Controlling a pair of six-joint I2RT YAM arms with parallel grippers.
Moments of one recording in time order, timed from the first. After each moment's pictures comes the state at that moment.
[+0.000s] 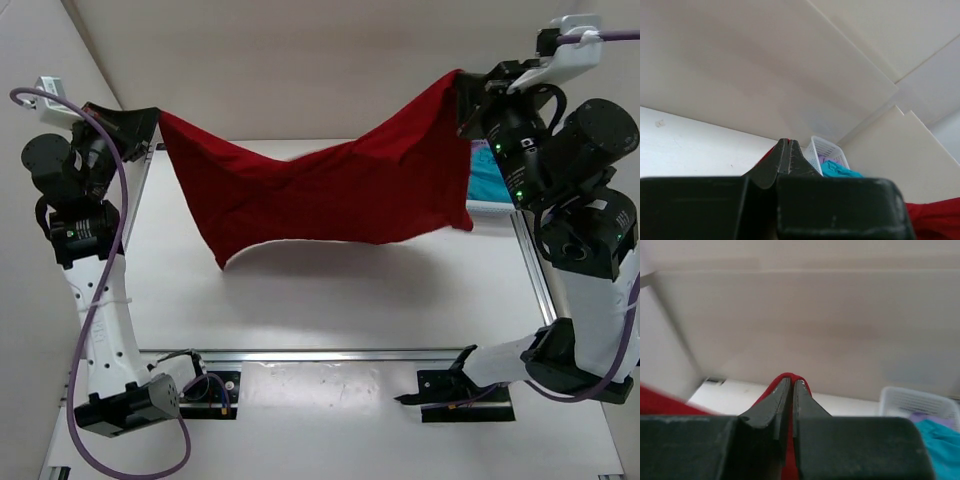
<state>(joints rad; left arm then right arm) 0.29 1.10 1.48 -0.19 0.50 -0.79 0.83 1.34 2.30 -0.72 0.55 -0.04</state>
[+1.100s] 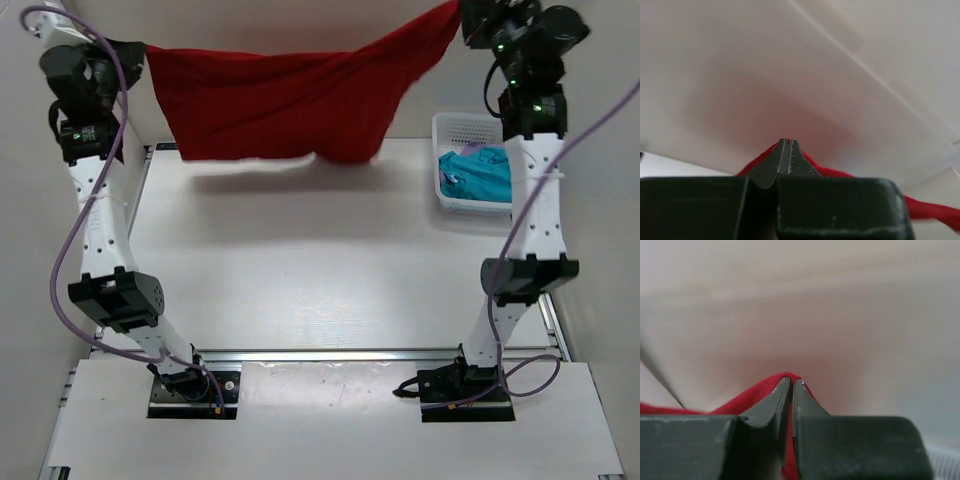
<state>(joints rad) 0.19 1.73 2.09 -0.23 0.25 -0.71 0.03 1.92 2.45 -0.28 -0.26 0.31</state>
